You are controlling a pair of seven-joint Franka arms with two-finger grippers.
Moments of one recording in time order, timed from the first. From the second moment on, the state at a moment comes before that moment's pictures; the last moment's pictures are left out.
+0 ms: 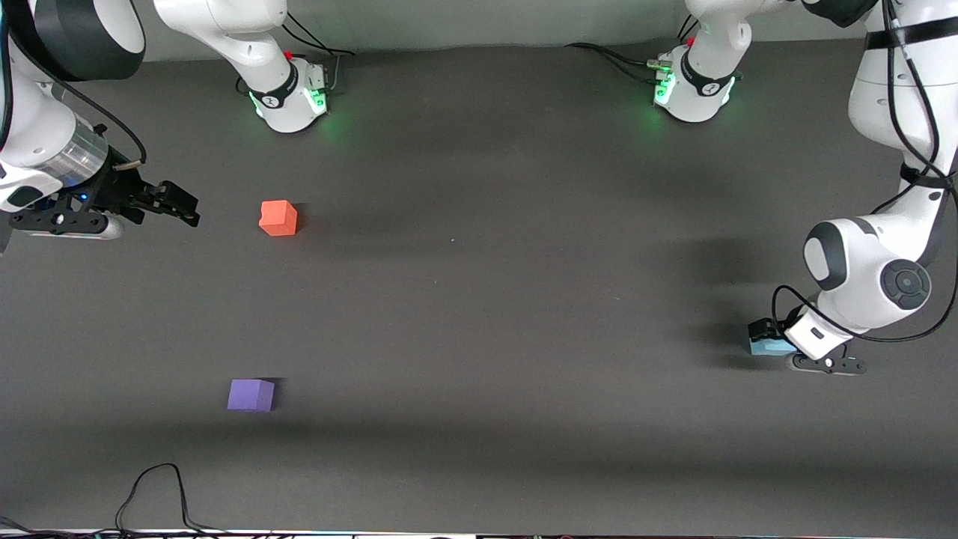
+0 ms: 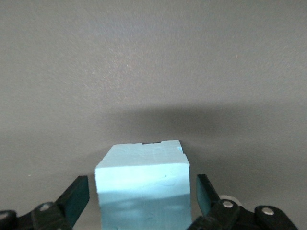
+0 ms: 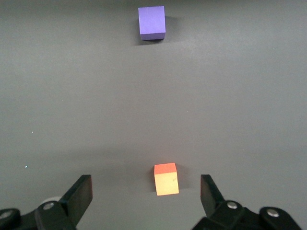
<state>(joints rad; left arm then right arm) 0.14 0.58 -0.03 -1.90 0.00 2.51 0.21 -0.01 -0.16 0.07 -1.96 0.00 1.80 0.15</state>
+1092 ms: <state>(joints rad) 0.08 0.44 -0.03 -1.60 0.00 2.00 0.08 -0.01 -0.17 0.05 -1.96 0.00 1.80 0.15</state>
